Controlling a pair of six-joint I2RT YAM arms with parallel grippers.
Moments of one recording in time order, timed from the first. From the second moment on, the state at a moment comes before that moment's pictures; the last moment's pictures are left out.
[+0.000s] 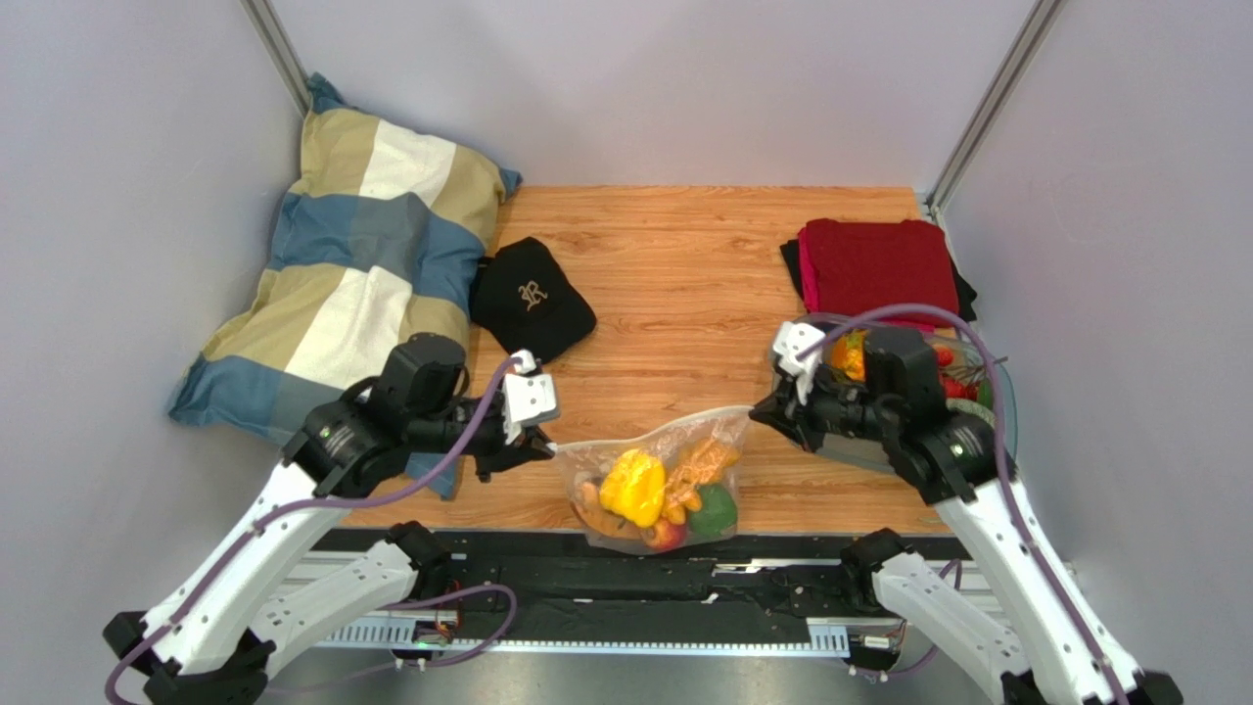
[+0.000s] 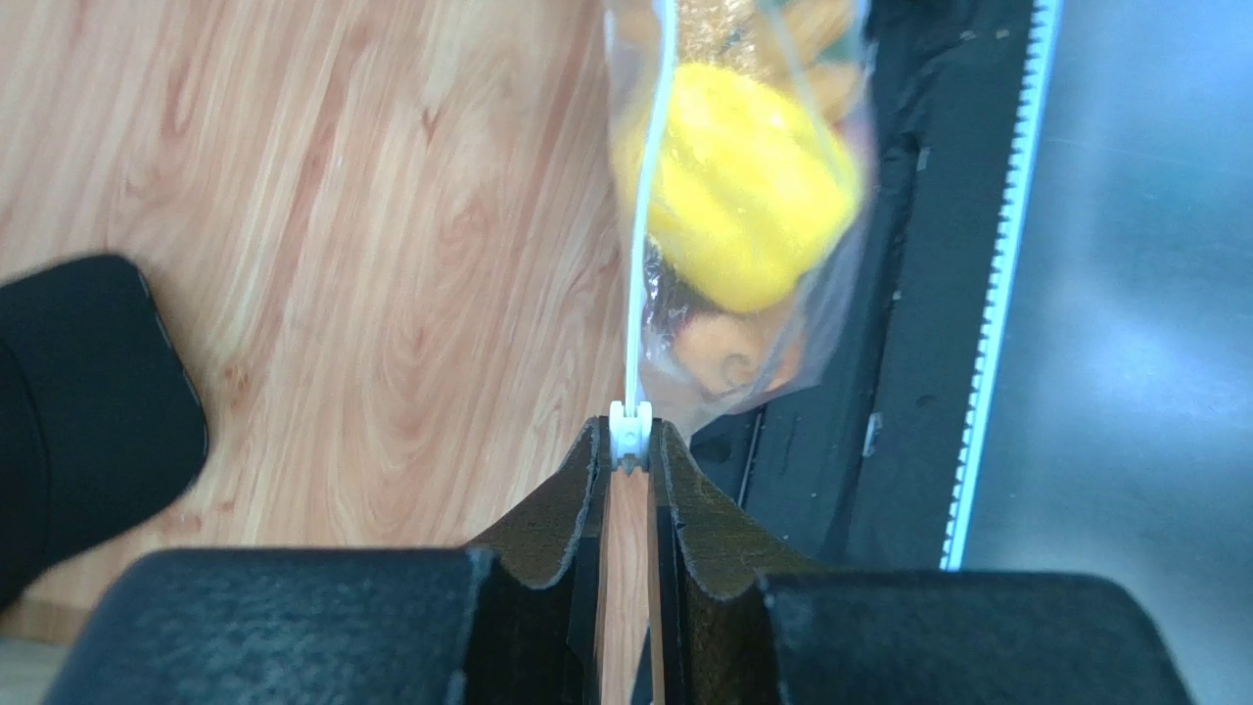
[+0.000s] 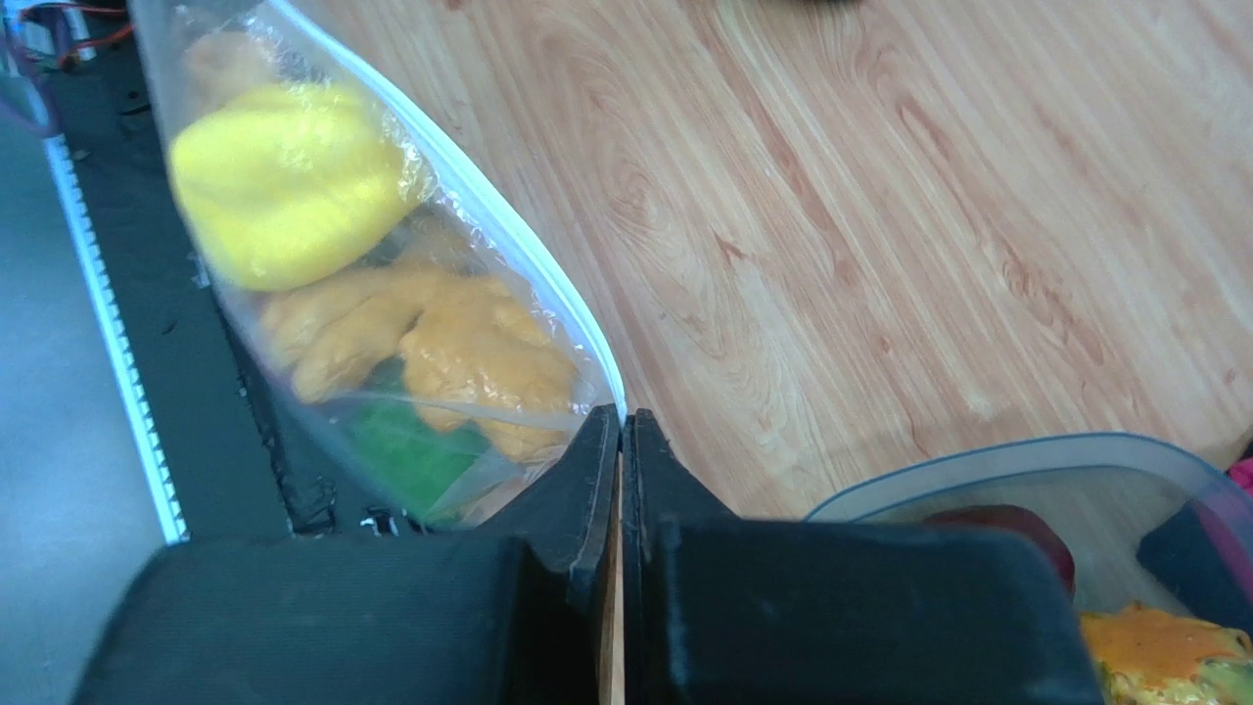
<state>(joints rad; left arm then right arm) -0.69 0.75 1.02 -0.95 0.56 0.41 0.41 0.69 0.91 -0.78 -0.62 -0.39</state>
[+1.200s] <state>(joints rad) -0.35 1.35 1.42 -0.74 0.50 0.23 0.23 1.26 1.29 -0.61 -0.43 -0.25</state>
